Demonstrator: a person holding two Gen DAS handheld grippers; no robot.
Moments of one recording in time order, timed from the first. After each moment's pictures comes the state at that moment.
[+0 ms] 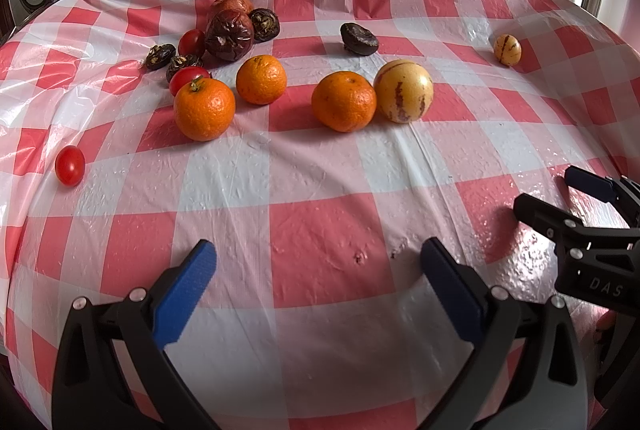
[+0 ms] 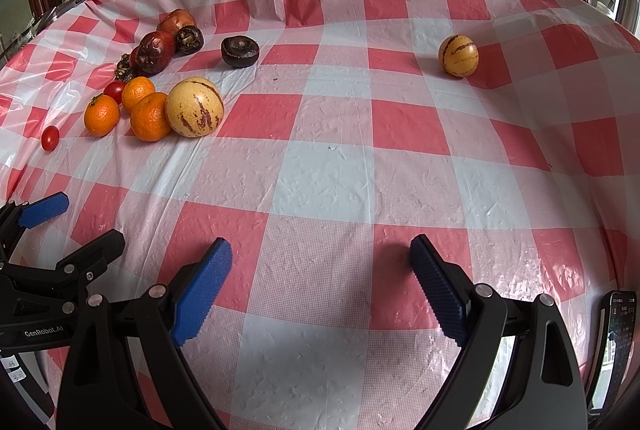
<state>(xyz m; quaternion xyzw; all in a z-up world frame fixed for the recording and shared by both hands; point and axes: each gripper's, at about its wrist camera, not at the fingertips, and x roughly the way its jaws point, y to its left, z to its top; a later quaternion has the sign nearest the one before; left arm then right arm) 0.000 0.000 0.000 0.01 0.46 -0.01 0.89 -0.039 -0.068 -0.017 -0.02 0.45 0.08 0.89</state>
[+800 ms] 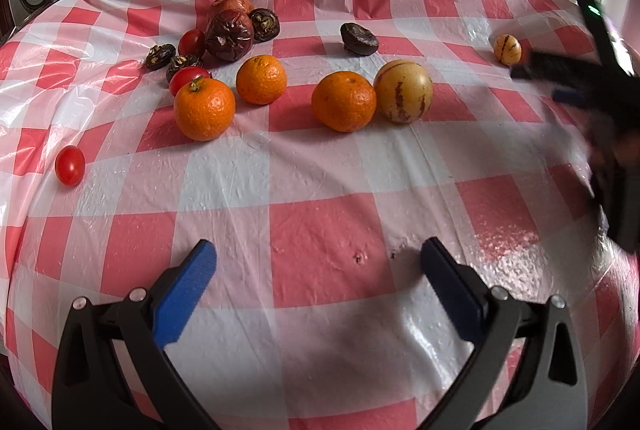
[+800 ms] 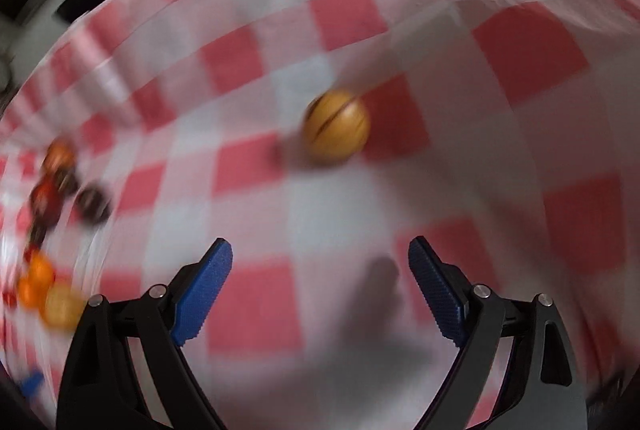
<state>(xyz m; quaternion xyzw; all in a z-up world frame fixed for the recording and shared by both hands) 0.000 0.000 0.000 0.01 0.46 -0.01 0.89 0.104 -0.171 -0.009 0.10 0.43 -0.04 0.90</state>
